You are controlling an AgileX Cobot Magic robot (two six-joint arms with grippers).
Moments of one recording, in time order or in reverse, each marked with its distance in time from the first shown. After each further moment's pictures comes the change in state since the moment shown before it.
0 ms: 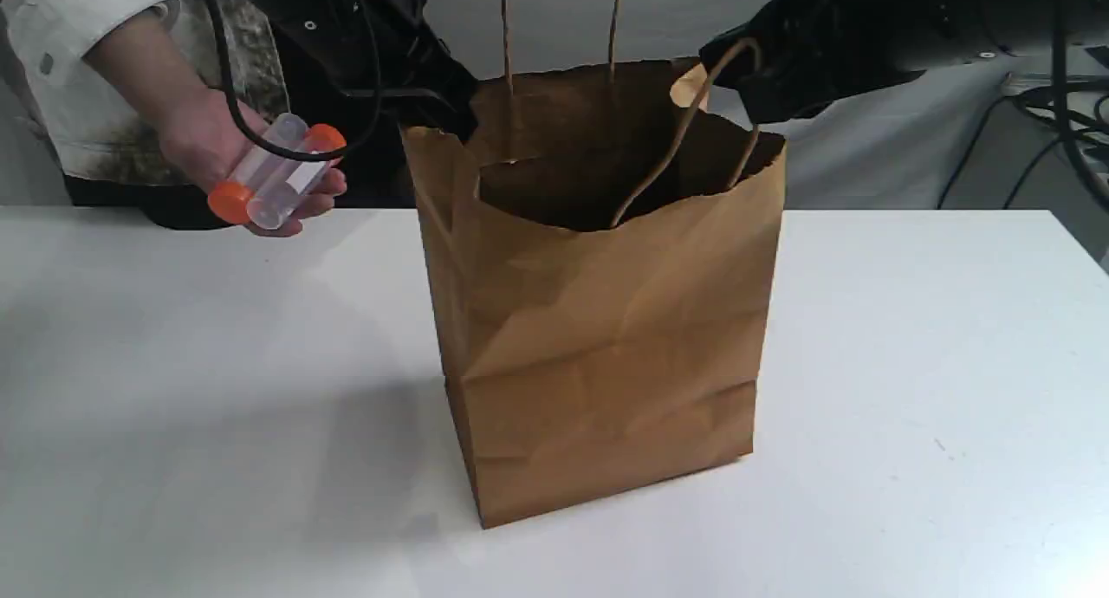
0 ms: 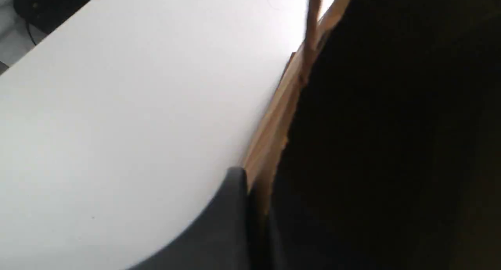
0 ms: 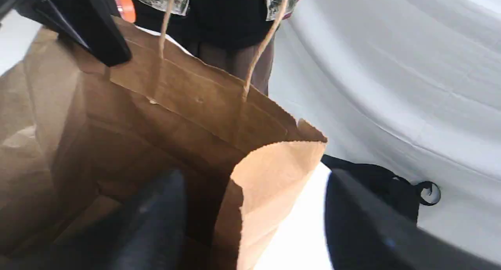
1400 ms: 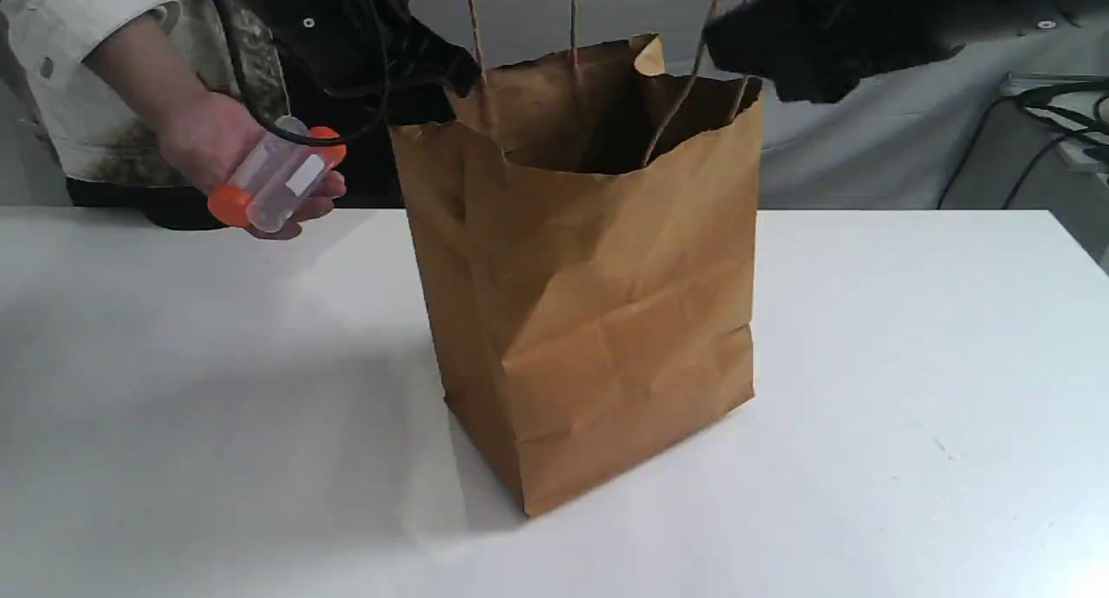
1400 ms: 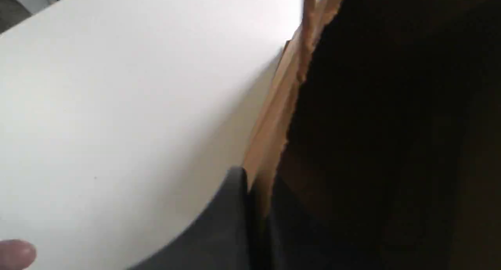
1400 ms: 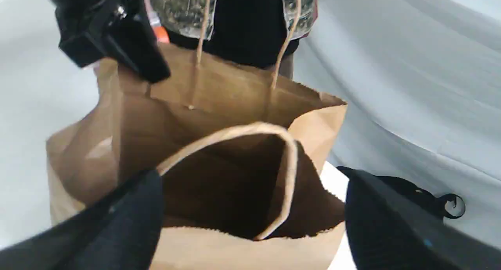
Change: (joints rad) left arm 0.000 0.000 0.000 0.051 -0.004 -0.171; right arm -0.001 -0.075 0.000 0.017 0.128 -0.046
